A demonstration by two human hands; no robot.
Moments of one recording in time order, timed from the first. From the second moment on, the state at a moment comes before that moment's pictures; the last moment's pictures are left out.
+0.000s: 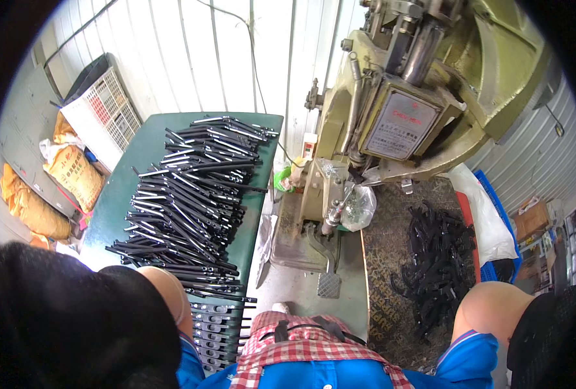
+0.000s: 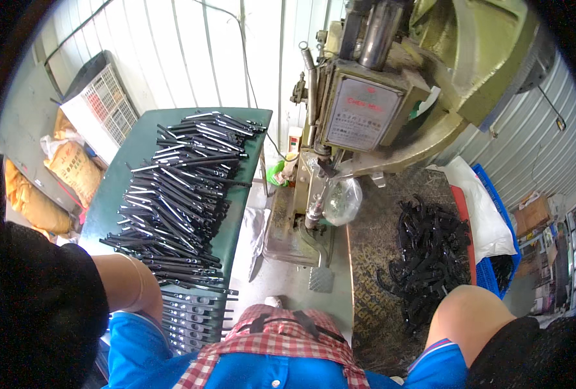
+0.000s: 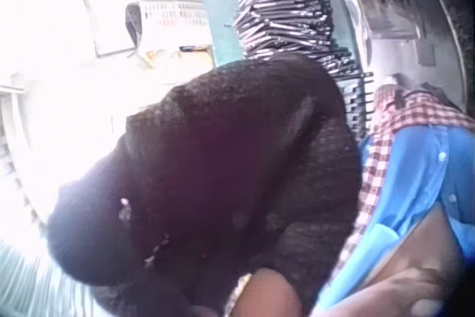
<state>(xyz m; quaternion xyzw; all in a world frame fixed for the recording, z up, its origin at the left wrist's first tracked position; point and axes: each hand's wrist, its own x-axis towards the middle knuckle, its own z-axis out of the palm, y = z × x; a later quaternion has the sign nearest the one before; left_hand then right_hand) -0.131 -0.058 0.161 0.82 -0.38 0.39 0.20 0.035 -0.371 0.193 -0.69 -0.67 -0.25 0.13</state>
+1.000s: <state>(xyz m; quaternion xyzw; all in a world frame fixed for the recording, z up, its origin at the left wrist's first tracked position) -0.116 -0.041 0.176 0.89 -0.34 0.25 0.14 0.145 -0.325 0.076 -0.76 -0.64 -0.03 0.07</state>
